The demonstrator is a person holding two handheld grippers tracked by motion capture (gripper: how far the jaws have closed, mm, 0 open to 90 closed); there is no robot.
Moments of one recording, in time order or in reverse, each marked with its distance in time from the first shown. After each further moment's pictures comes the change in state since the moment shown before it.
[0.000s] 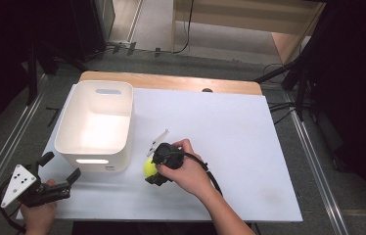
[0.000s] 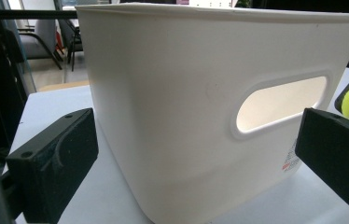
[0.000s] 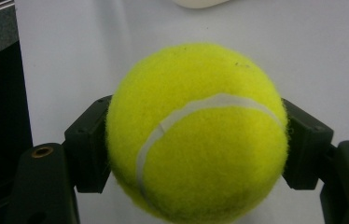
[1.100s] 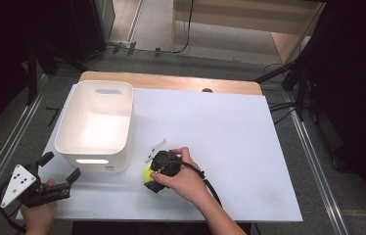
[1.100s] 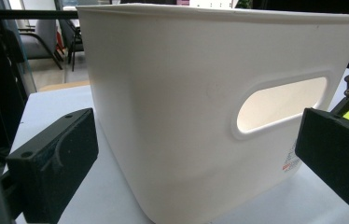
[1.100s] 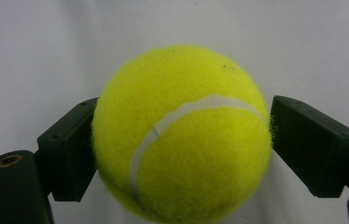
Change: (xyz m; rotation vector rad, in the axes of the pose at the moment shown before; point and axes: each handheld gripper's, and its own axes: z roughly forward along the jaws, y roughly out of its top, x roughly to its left) left arm 0.000 0.000 0.000 0.000 0.002 -0.002; right arm 0.009 -0.013 0.028 0.003 -0.096 0.053
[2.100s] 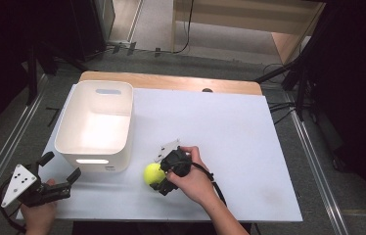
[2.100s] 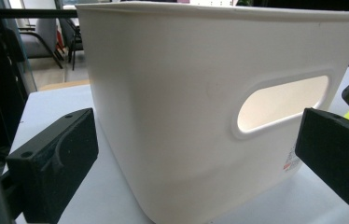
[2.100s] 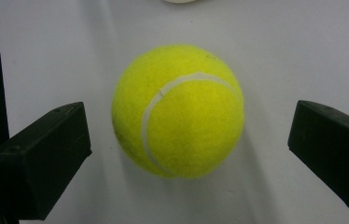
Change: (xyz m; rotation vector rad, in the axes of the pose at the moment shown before) left arm 0.000 0.000 0.000 0.000 0.003 -0.003; right arm -0.004 -0.016 -0.024 -0.115 0.018 -0.035
